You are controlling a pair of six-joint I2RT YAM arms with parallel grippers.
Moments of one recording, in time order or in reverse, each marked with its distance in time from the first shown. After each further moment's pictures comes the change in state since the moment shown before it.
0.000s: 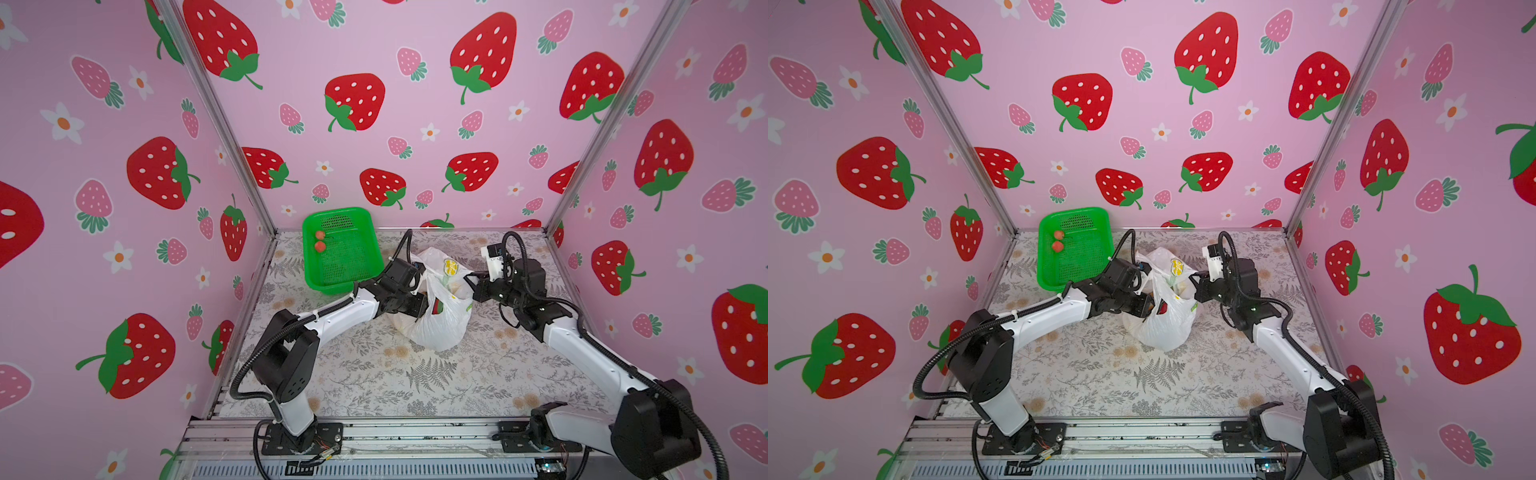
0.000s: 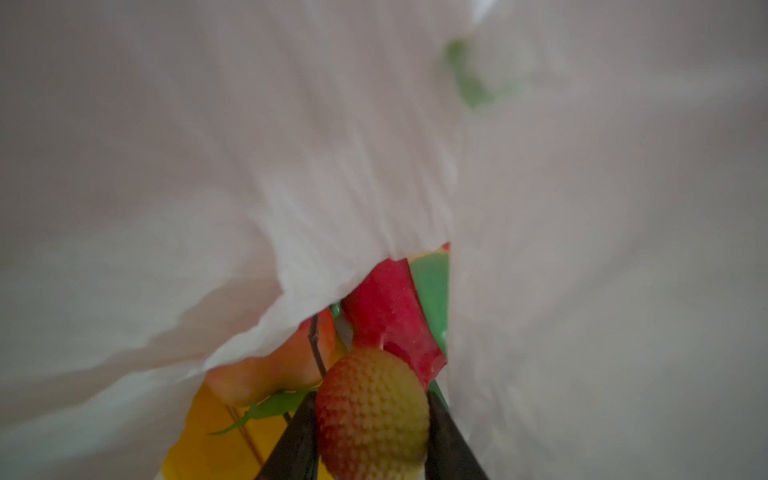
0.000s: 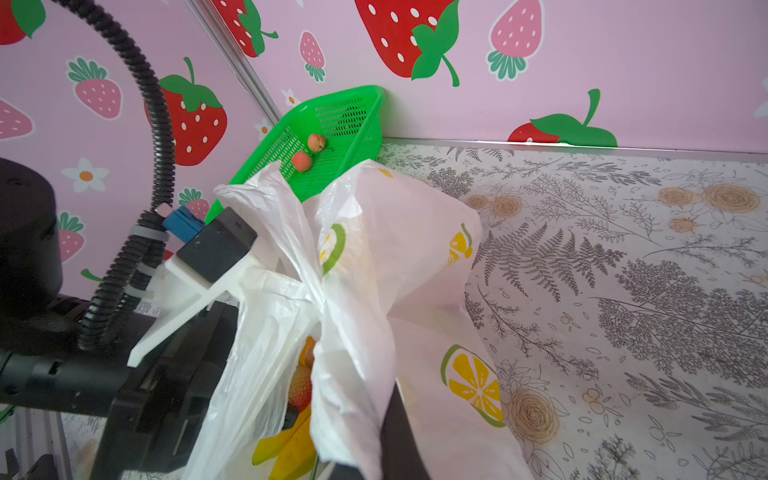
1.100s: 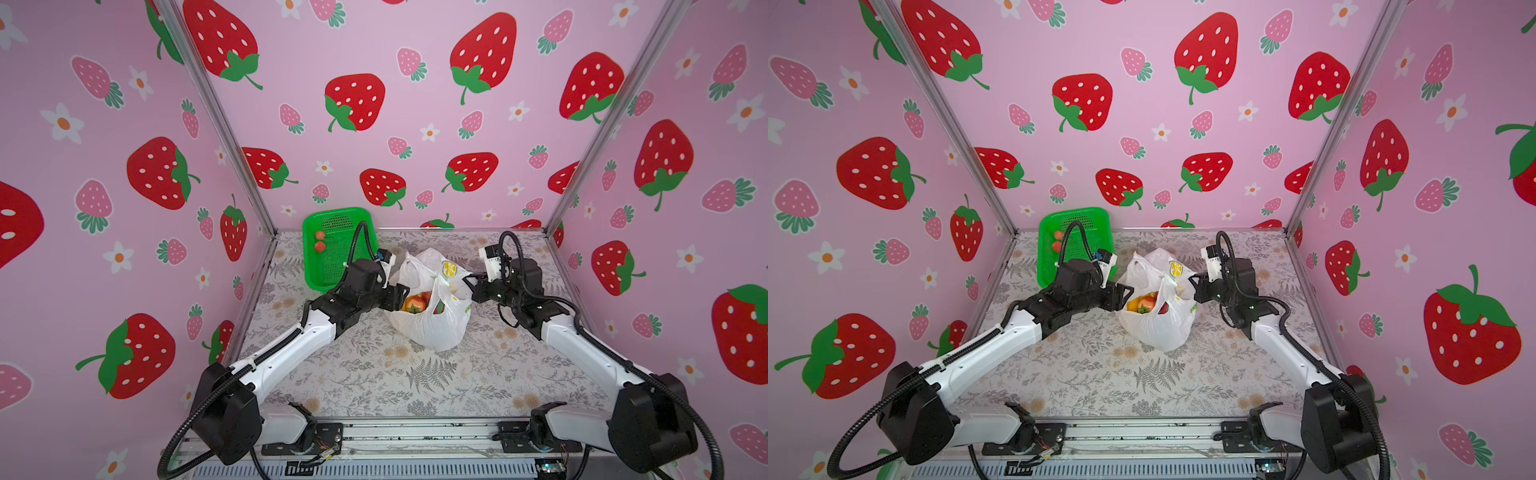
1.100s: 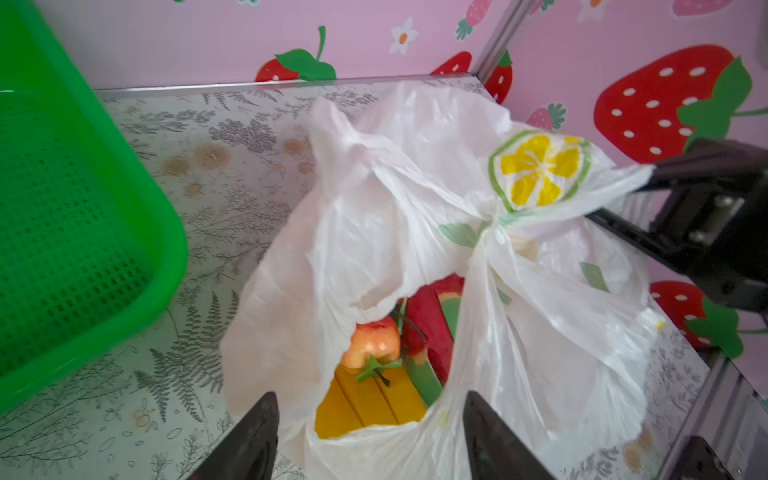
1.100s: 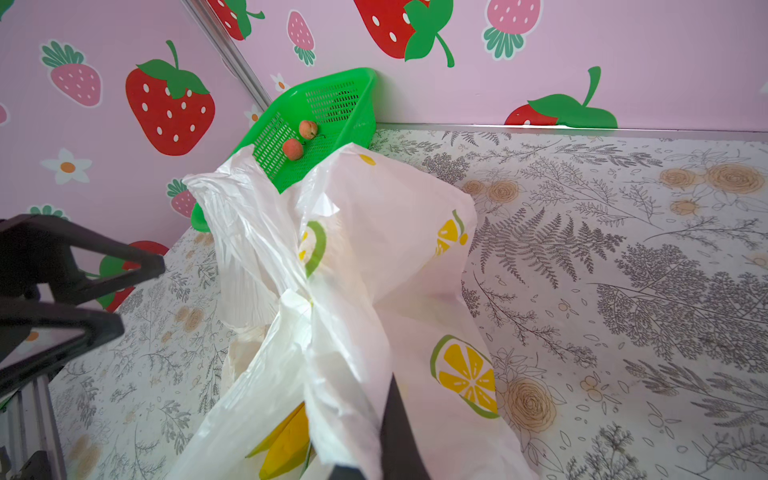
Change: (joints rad) left arm 0.138 -0.412 -0.259 0.153 -0.154 -0.005; right arm 0.000 0.034 0.010 -0.021 0.005 -0.006
